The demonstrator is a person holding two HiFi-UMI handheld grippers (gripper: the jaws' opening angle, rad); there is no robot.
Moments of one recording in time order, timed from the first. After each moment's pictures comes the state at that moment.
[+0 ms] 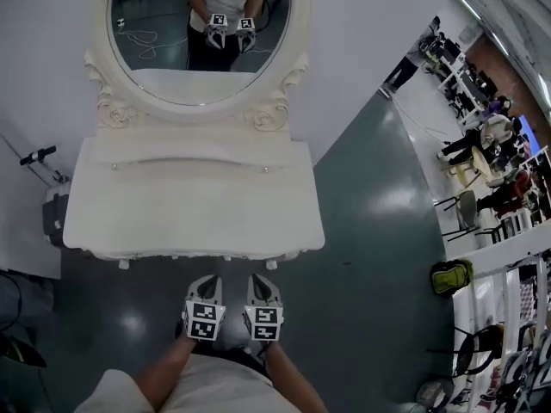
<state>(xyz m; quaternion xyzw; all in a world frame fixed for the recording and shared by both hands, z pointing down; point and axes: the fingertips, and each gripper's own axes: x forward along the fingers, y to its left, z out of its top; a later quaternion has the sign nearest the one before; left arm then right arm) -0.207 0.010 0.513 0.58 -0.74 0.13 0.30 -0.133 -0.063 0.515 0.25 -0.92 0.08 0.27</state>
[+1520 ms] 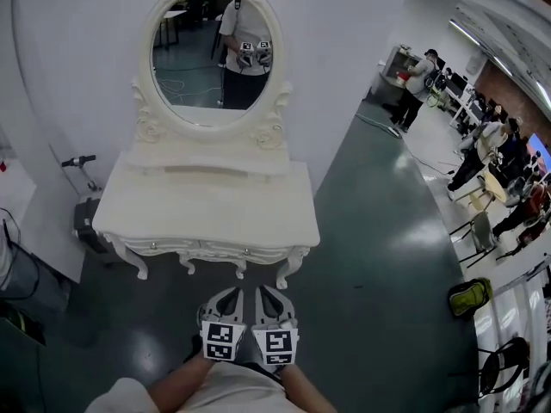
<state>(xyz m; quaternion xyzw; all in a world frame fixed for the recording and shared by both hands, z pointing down) -0.058 0.063 0.386 0.57 -0.81 0.04 0.17 -0.021 0.028 0.343 0.18 -0.98 -0.03 0.12</state>
